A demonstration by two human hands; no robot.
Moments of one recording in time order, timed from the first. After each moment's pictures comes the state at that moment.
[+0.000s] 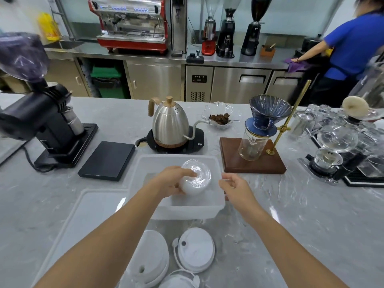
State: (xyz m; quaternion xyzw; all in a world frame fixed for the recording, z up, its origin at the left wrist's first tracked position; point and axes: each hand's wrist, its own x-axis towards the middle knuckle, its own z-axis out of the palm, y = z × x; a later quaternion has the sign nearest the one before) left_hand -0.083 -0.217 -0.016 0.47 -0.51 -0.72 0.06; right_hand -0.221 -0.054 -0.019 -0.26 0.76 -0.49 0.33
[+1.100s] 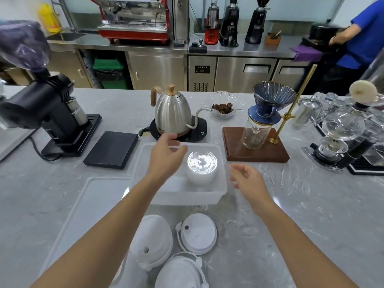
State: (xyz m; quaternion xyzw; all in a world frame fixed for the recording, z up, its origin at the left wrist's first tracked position) left_hand -0.062 -0.193 0.023 0.48 -0.69 -0.45 0.31; right_hand -0.223 -0.033 -0.016 -0.23 0.77 -0.52 0.29
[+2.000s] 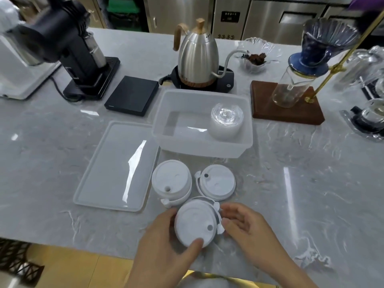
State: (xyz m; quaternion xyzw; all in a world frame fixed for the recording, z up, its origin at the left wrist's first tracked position) left_hand 0.112 0.030 -0.043 0.54 -0.72 -0.41 0.14; right_hand -0.088 0.098 -0.040 -0.28 0.70 -0.41 0.51
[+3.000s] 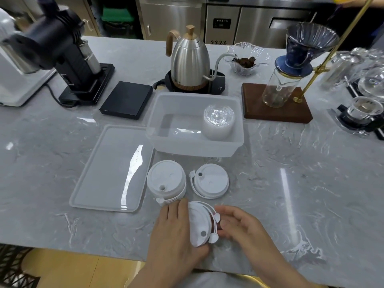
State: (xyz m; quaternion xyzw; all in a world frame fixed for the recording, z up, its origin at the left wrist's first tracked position) left_hand 0.077 0.029 -0.060 0.45 -0.86 -0.21 0.09; right_hand -0.081 0.115 -0.036 -0.21 0.64 -0.50 0.55
